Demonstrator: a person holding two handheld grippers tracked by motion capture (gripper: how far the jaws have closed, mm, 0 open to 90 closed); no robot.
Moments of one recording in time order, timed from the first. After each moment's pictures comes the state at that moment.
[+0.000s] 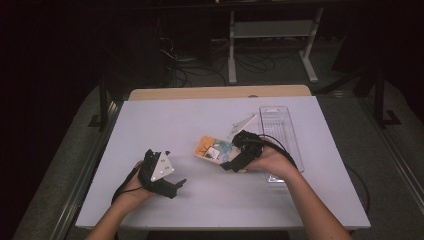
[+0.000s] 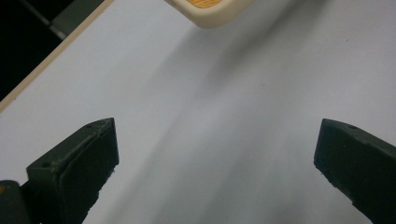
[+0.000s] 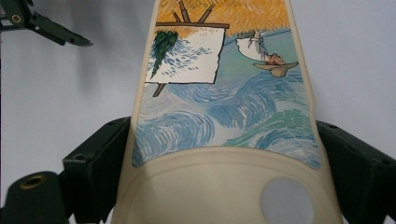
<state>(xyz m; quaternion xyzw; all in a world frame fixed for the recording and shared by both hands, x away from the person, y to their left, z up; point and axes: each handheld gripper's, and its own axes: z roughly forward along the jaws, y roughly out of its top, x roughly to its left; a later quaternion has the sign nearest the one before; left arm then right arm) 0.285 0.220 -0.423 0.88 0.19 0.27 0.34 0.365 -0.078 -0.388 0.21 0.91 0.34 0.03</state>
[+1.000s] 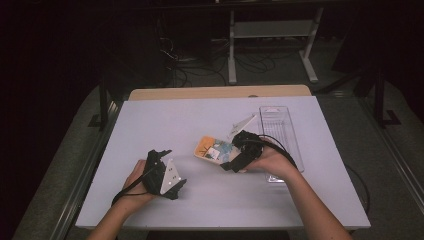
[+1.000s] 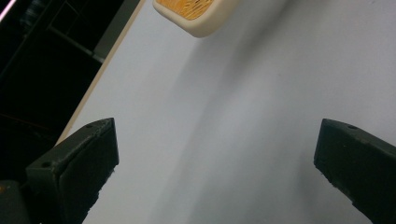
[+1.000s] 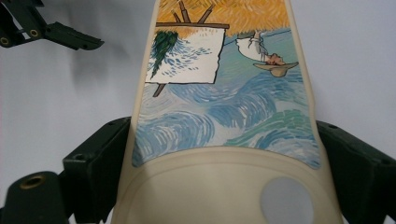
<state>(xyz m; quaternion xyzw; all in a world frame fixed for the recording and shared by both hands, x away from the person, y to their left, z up) 0.274 0.207 -0.429 0.87 0.11 0.37 0.29 0.364 -0.077 -0.389 0.21 0.92 0.34 0.03</state>
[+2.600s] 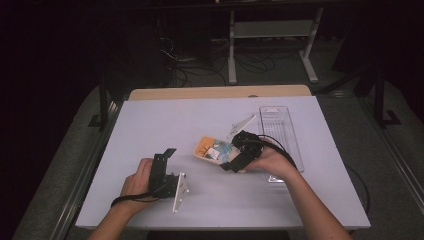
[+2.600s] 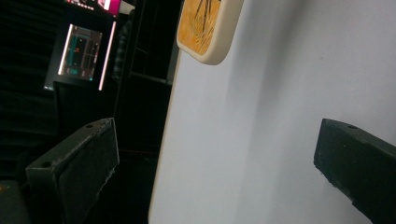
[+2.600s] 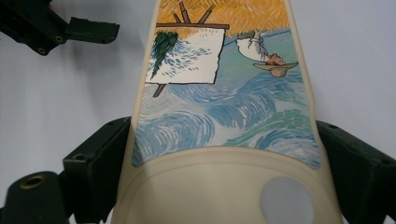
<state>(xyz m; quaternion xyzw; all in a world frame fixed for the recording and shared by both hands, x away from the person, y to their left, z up) 0.258 0.189 -0.439 0.82 -0.03 0.54 0.19 0.364 -0.076 -0.389 0.21 0.91 0.34 0.03</state>
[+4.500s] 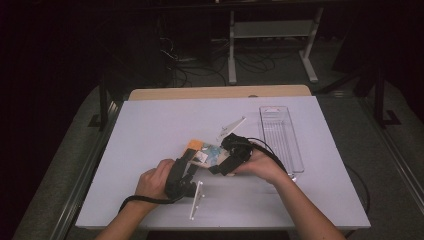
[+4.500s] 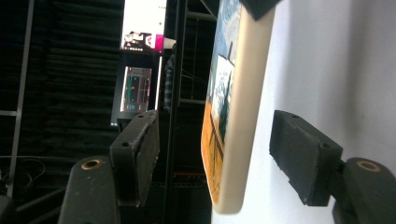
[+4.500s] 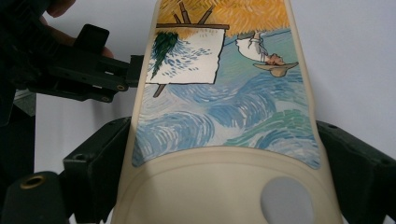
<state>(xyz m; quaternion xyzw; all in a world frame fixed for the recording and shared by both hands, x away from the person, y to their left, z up) 0.254 0.150 -0.448 0.75 -0.11 0.64 0.16 0.358 -0.049 -0.392 0.21 0.90 0.37 0.00</state>
